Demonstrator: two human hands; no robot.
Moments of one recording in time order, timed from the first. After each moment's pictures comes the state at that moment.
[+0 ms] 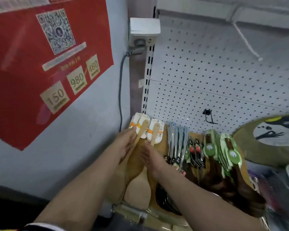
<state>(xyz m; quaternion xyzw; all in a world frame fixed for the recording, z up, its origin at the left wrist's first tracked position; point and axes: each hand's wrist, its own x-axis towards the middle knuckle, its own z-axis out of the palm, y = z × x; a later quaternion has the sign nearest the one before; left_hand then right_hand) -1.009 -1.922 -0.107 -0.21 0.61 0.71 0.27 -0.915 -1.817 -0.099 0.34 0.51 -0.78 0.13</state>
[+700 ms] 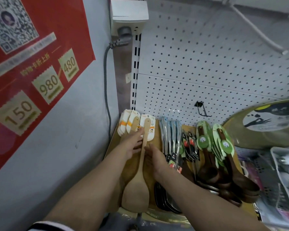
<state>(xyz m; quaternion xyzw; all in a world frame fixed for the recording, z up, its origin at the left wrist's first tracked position) -1.026 -1.881 -0.145 -0.11 0.64 0.64 0.40 -0.918 -1.794 -0.120 0.42 0.49 -0.76 0.11</state>
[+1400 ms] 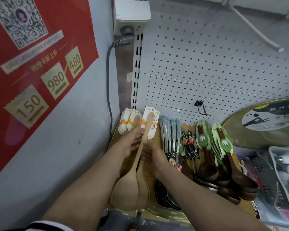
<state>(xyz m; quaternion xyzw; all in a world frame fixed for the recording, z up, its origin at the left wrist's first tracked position) -1.021 -1.893 -0.127 -0.10 0.63 0.66 0.40 -0.920 -1.799 -0.134 0.37 0.52 -0.76 0.06</state>
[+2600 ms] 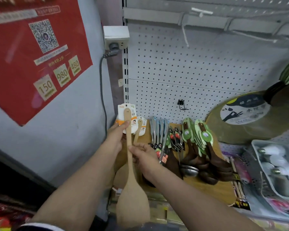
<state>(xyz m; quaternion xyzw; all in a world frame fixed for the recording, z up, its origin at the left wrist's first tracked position) -0.957 -1.900 -0.084 -0.15 0.58 0.78 0.20 -0.832 -1.814 -0.089 0.26 0.53 -0.80 0.02</state>
